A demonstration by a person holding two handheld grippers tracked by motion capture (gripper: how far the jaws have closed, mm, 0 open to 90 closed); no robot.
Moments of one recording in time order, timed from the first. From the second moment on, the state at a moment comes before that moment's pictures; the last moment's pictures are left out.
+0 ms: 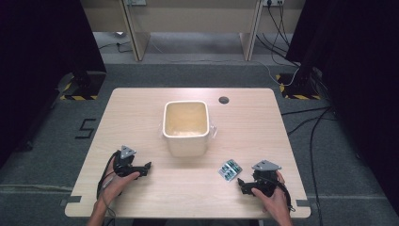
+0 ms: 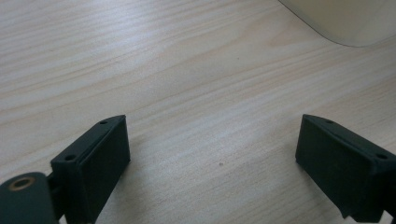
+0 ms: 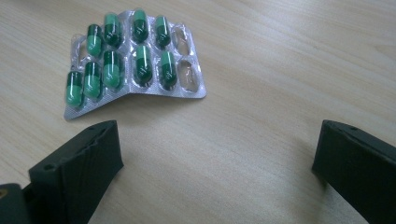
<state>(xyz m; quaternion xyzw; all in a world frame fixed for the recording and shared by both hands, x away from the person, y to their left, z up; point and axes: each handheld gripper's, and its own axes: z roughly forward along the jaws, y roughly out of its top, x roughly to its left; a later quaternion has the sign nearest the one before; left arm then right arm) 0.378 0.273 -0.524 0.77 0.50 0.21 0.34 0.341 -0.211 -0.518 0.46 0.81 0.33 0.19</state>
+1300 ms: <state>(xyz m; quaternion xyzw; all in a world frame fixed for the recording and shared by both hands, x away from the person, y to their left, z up) 0.378 0.273 -0.524 0.77 0.50 0.21 0.34 0.343 -0.157 -0.494 0.42 0.81 0.34 0.21</state>
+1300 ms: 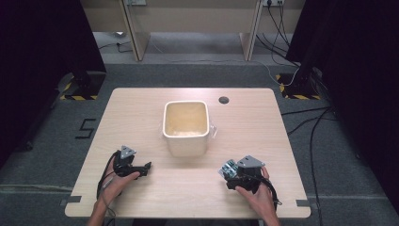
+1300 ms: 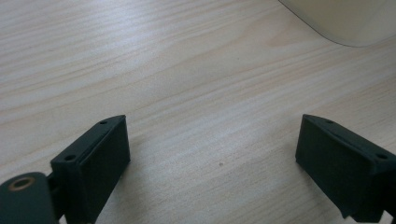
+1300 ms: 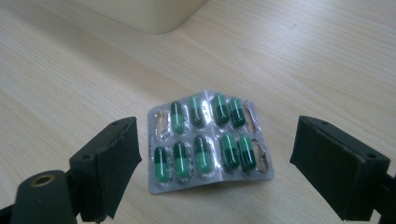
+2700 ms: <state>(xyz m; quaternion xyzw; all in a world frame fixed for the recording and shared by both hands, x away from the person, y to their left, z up) 0.378 0.273 -0.524 0.77 0.50 0.21 0.34 0.361 -0.148 -0.514 0.43 0.82 0.34 0.18</state>
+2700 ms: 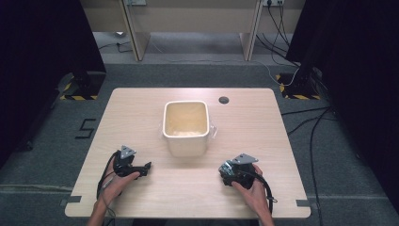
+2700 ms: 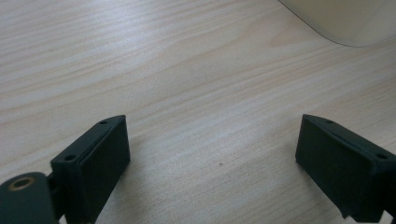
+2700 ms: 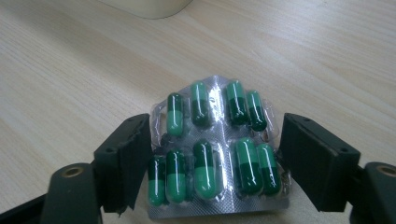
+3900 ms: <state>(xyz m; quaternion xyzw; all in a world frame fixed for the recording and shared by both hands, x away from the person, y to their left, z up) 0.378 0.273 -0.524 0.76 0.50 0.21 0.34 0.356 -0.178 -0.444 0.45 0.77 0.39 0.24</state>
